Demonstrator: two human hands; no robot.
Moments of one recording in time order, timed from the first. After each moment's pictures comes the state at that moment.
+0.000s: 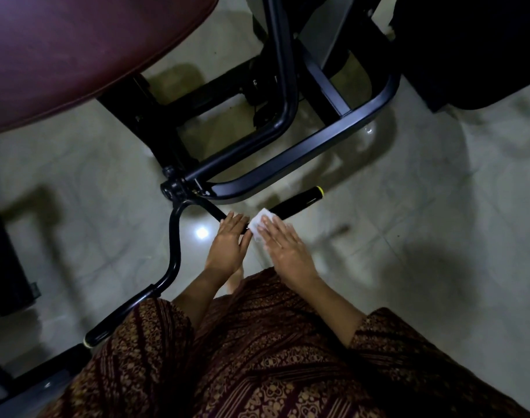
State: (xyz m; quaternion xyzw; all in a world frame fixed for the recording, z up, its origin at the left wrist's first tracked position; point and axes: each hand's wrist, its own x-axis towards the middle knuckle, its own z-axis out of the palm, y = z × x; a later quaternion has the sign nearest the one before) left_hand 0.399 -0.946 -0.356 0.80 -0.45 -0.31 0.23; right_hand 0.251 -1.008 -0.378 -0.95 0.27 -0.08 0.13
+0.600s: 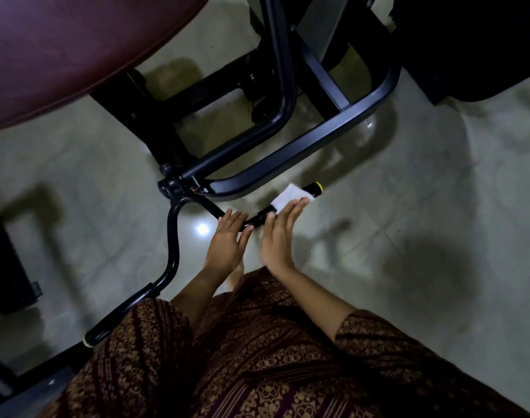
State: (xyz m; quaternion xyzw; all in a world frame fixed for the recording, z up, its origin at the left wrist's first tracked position) left_hand 0.398 -0.946 -0.354 0.81 -0.44 -0.31 0.24; right_hand 0.310 -1.003 -0.341 -0.63 0.57 -0.20 0.49
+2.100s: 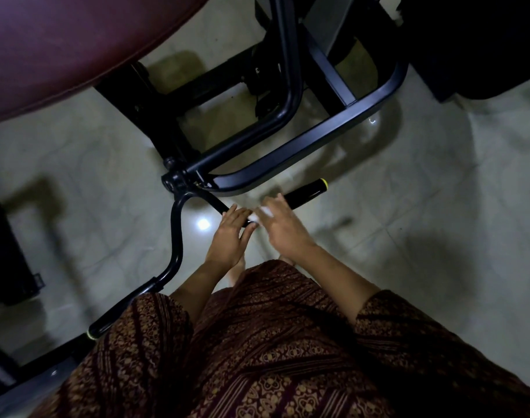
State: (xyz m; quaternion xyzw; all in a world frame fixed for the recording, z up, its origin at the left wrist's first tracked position) left_hand 0.405 -0.943 -0.358 0.78 -0.45 -0.34 0.25; right_hand 0.290 -1.038 -0.353 -0.94 0.26 -0.06 0.22
